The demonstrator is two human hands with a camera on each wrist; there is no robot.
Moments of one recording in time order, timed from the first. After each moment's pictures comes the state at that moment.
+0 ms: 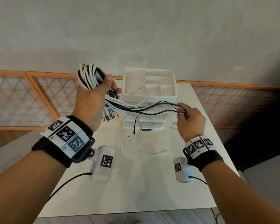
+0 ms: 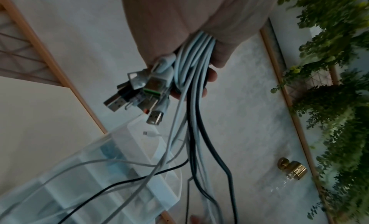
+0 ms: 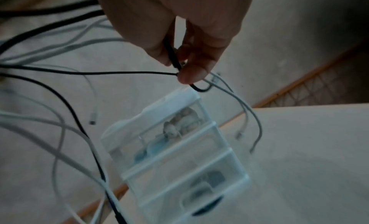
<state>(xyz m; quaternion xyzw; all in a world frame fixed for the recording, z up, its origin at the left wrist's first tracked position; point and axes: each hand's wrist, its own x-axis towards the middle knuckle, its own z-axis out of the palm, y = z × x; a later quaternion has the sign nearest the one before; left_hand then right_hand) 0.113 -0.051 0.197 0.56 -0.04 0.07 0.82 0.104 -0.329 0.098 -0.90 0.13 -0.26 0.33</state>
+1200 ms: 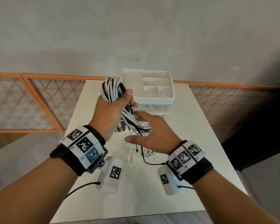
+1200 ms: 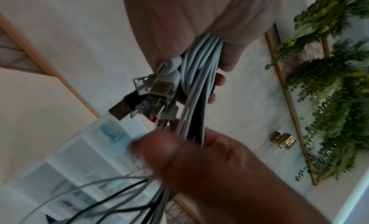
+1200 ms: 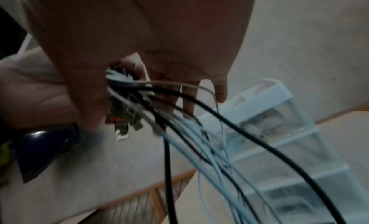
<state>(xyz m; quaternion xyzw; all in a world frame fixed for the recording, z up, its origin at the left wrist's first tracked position) 0.105 -0.087 0.184 0.61 -0.07 0.01 0.79 0.081 -0.250 0.135 -0.91 -0.15 0.01 0.39</state>
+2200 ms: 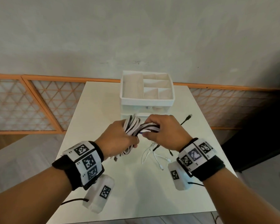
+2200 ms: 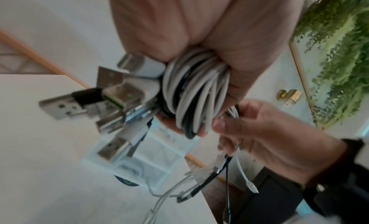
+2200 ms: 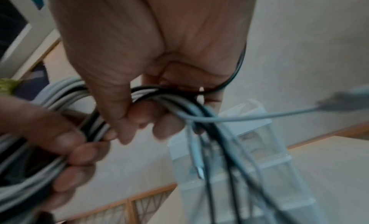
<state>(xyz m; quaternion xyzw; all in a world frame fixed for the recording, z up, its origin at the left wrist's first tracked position) 0.081 -0.078 0.150 0.84 -0.08 -0.17 0.51 0.084 -0.275 0.146 -0.93 -0.14 0.00 0.34</state>
